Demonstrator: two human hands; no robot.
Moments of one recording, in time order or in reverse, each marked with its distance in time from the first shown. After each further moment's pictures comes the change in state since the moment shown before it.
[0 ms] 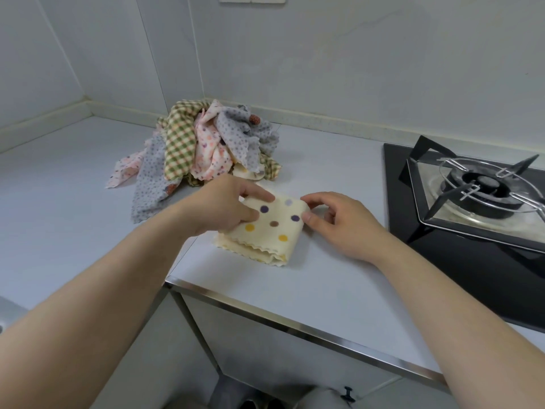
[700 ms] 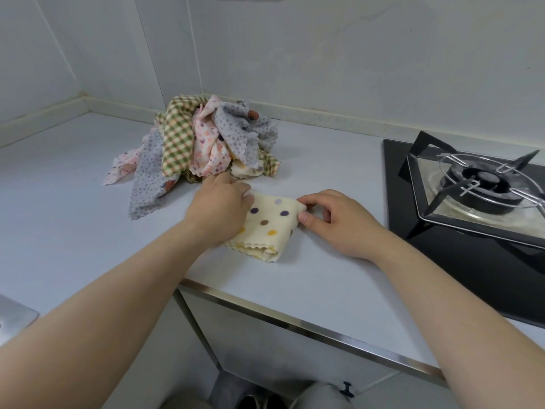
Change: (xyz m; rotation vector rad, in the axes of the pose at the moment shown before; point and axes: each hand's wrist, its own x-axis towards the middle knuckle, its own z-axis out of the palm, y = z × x) left_hand 0.018 -0.028 0.029 0.527 0.277 -0.001; right_hand 0.002 0.004 0.003 -0.066 -0.053 -0.048
